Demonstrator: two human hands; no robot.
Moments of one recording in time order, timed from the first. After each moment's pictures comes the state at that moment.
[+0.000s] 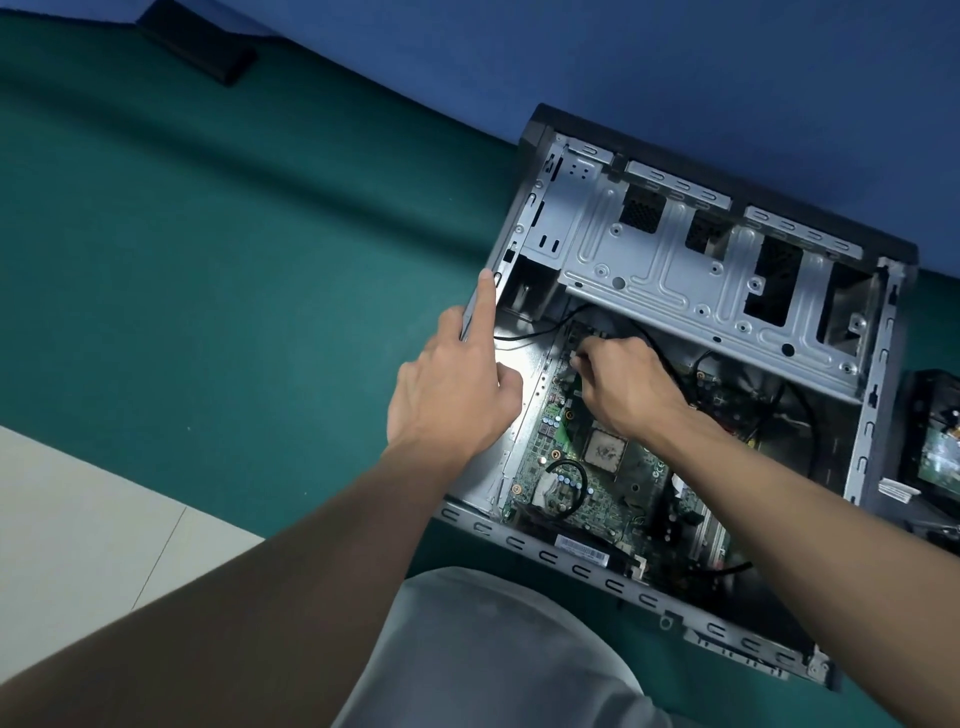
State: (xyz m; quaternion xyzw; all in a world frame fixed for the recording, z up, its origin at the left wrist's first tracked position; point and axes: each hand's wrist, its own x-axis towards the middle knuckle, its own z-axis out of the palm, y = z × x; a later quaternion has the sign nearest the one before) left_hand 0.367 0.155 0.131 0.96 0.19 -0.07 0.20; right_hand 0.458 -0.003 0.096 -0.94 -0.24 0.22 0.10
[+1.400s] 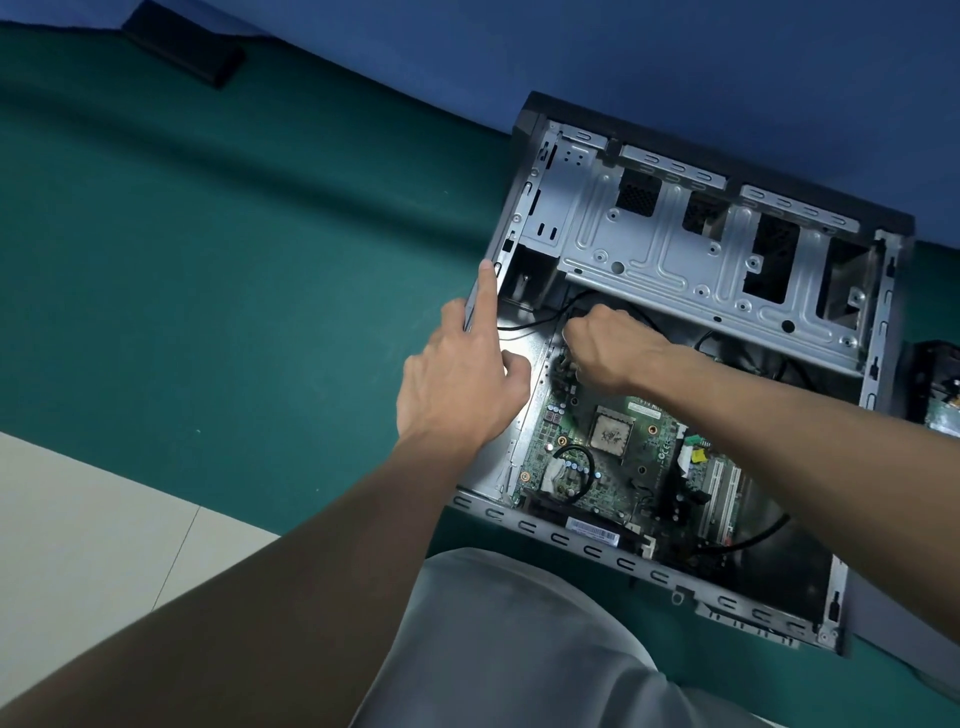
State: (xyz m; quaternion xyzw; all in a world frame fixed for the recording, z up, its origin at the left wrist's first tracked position) left_hand 0.369 0.153 0.132 0.95 0.20 -0.08 0.20; right_hand 0.476 0.017 0.113 -0.90 -0.28 0.32 0.05
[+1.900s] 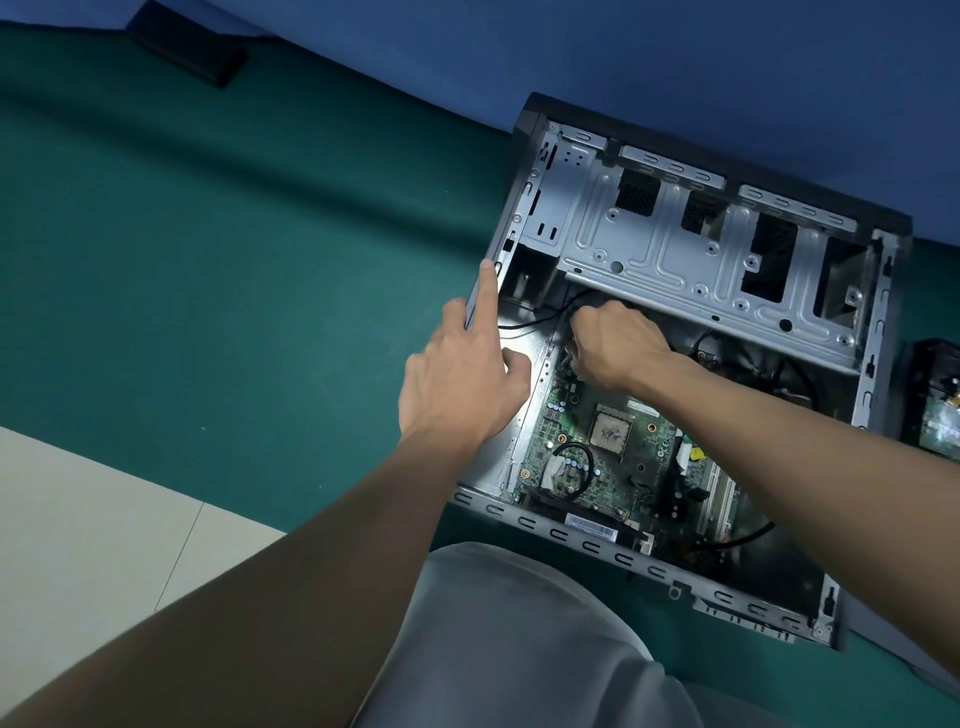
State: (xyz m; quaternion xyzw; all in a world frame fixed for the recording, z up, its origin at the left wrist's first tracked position) left_hand 0.365 0.153 0.131 0.95 0.20 -0.08 0.20; right_hand 0.472 0.018 0.107 -0.93 -0.24 0.27 -0.01
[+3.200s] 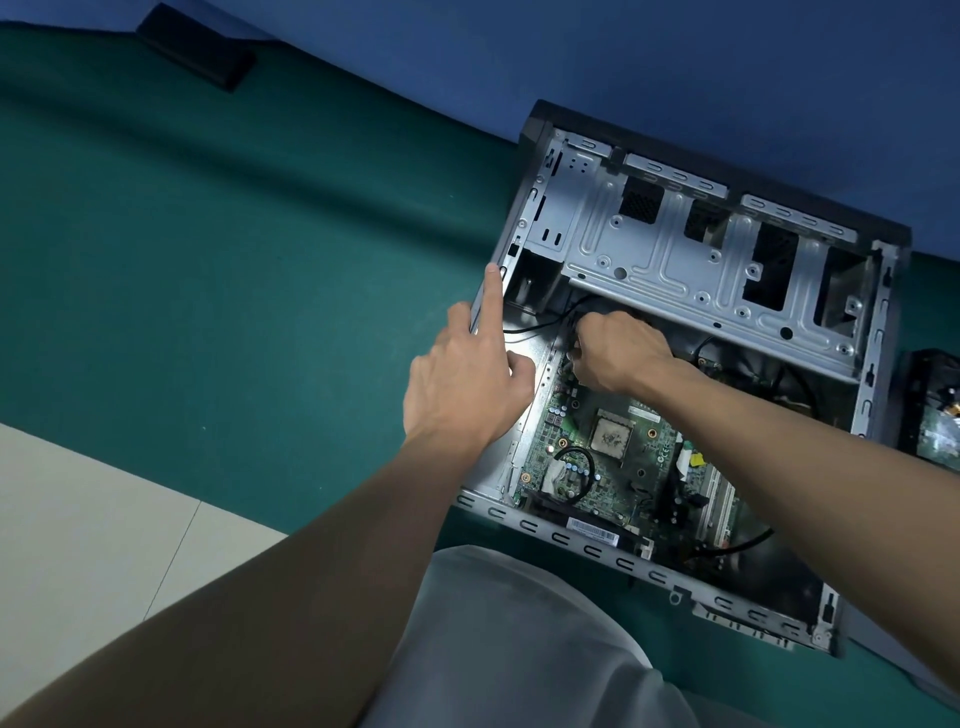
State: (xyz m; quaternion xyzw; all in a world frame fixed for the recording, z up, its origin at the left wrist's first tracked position) left_hand 0.368 0.152 0.131 0.96 0.20 -0.07 0.20; right_hand 0.476 0.019 0.108 -0.93 -0.20 0.29 -0.03
